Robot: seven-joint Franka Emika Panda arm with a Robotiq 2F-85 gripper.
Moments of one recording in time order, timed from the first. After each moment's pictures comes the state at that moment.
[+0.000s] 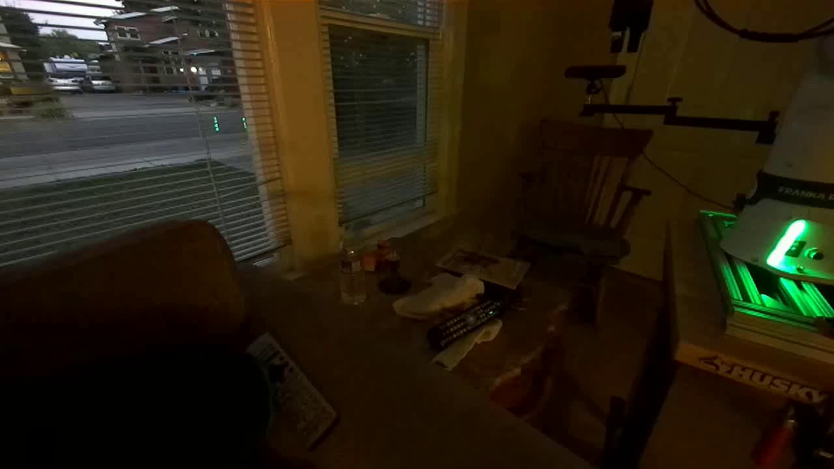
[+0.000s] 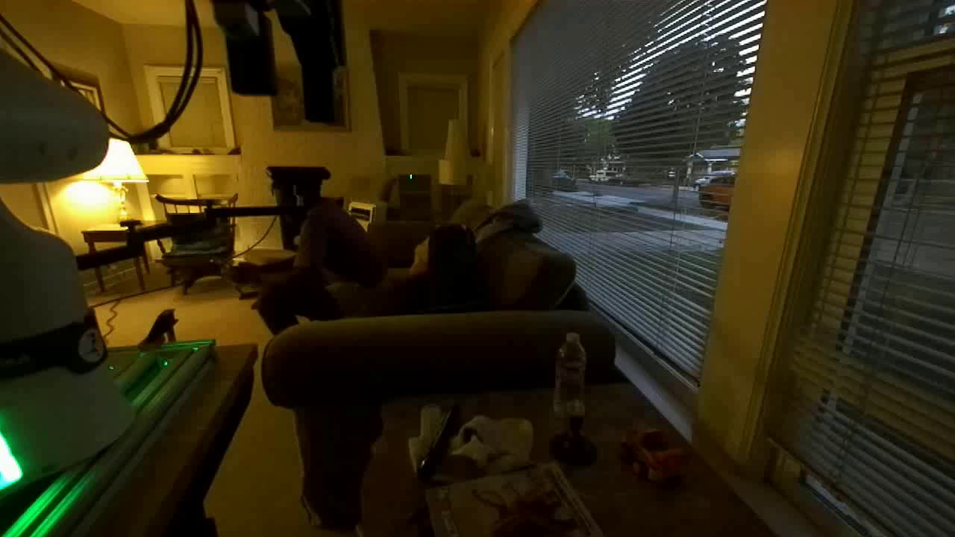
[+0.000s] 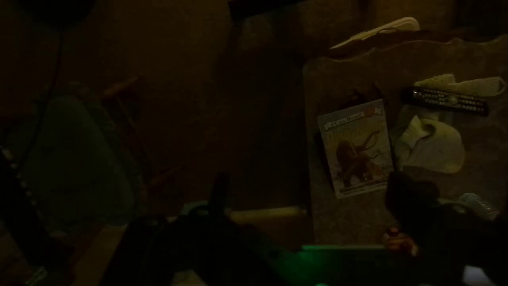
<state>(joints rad) -0.25 -0.65 -0.21 -2.48 -0.21 1.87 -0.09</state>
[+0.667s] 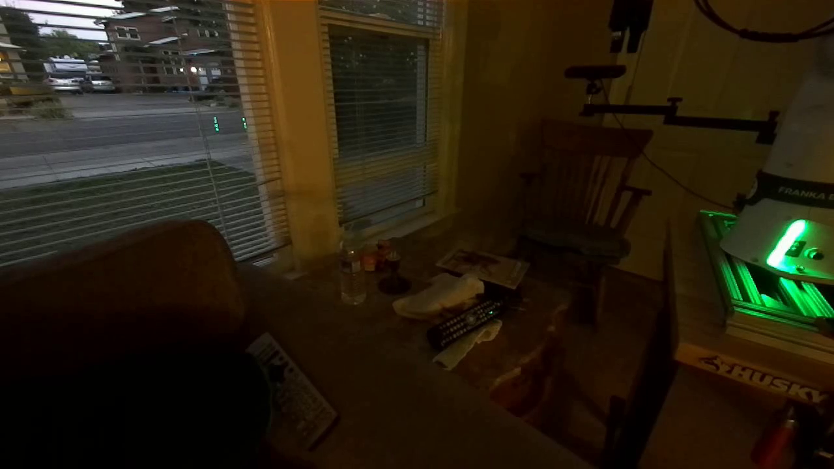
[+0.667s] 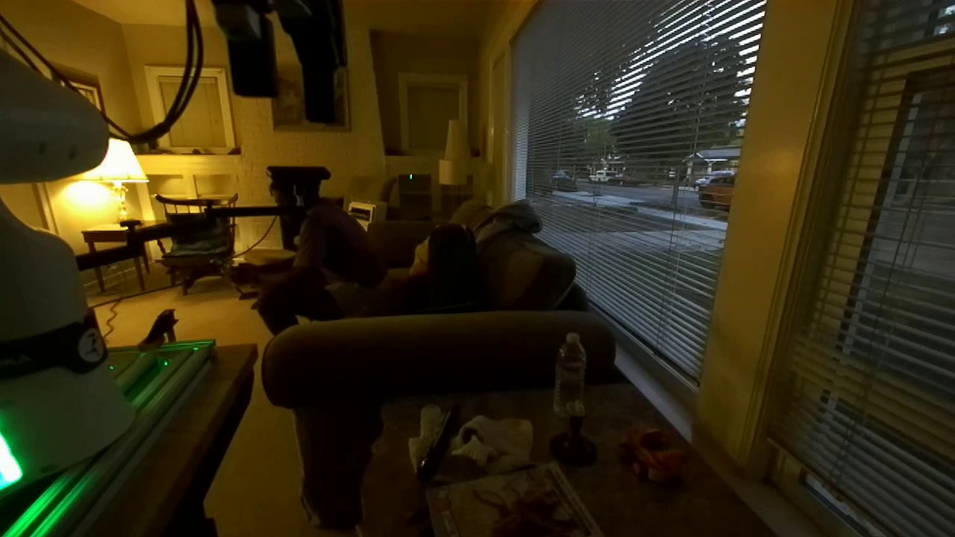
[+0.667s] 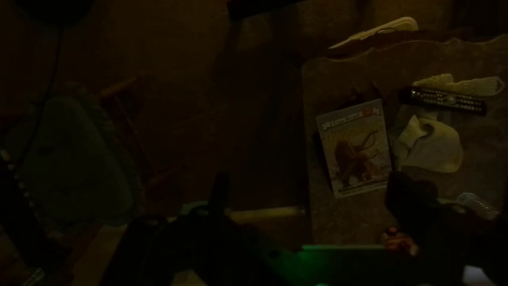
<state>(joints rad) -0.25 -0.64 -0.21 -2.48 -0.21 1.87 -0.09</state>
